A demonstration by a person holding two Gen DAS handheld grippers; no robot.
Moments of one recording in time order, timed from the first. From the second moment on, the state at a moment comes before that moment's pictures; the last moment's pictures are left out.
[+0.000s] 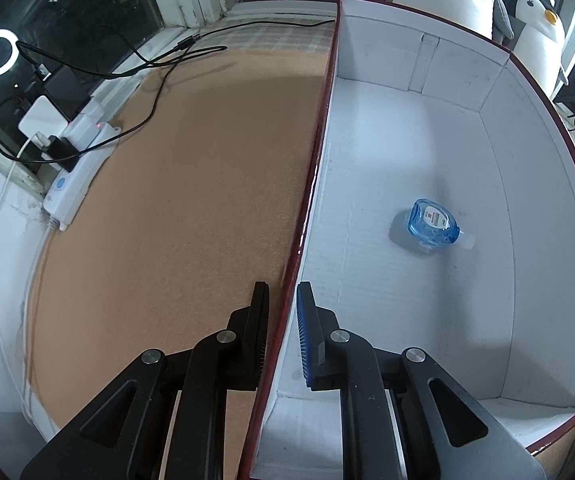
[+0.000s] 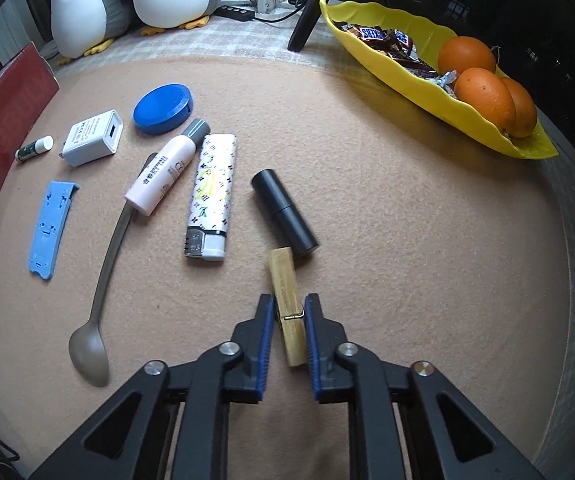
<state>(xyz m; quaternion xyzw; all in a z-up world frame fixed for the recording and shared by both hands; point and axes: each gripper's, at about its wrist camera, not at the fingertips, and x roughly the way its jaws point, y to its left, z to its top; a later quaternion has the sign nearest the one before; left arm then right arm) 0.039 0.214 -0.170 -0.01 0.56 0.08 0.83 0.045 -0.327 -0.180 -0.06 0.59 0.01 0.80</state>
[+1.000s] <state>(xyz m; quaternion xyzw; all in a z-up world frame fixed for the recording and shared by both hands) 0.033 0.227 -0.163 -0.03 0.53 0.05 0.84 0.042 -0.068 -0.053 -0.05 0.47 0.22 0.85</state>
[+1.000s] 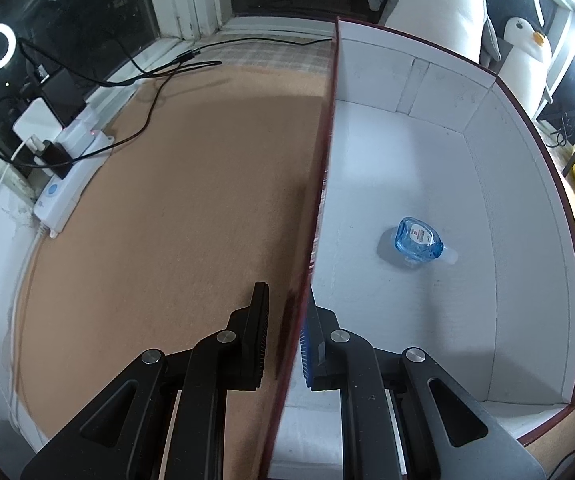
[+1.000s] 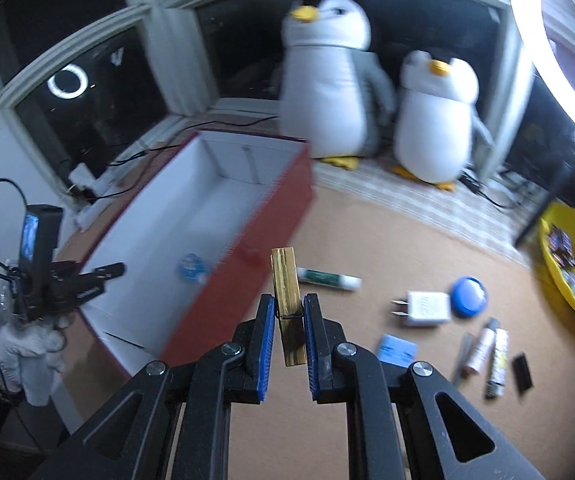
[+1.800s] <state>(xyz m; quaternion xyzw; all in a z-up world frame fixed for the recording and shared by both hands) 0.022 0.231 -0.163 -0.04 0.52 0.04 0.85 0.042 0.074 -0.114 -0.11 0.52 0.29 0.79</state>
